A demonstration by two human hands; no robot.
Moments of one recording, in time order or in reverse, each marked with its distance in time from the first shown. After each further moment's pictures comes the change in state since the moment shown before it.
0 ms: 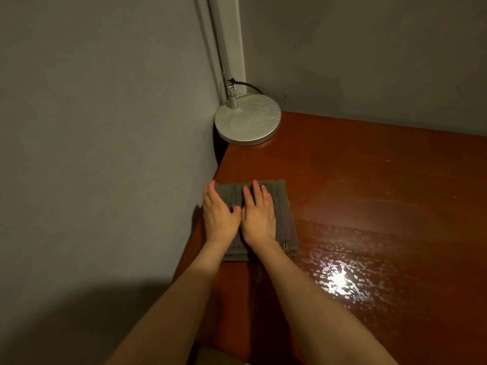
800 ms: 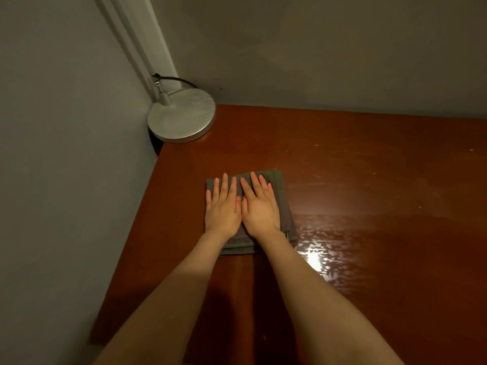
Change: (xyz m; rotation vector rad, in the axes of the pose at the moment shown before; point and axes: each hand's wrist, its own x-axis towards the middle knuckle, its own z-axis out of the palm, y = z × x) left_hand -0.036 0.074 0.090 0.494 -0.402 0.334; right_hand -0.023 0.119 -0.059 -0.025 0.041 0.049
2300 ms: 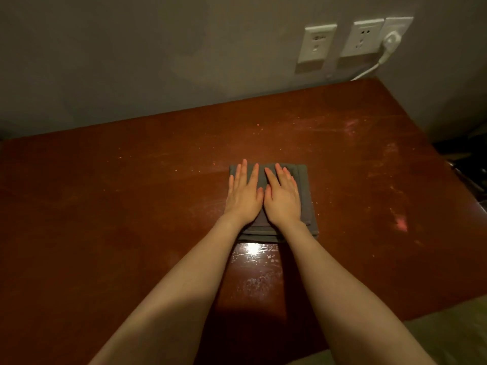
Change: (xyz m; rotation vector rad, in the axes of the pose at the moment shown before) left_hand -0.028 0.422 0.125 -0.065 -0.158 0.528; right_hand -0.153 0.357 -0.210 -0.083 0.232 0.501
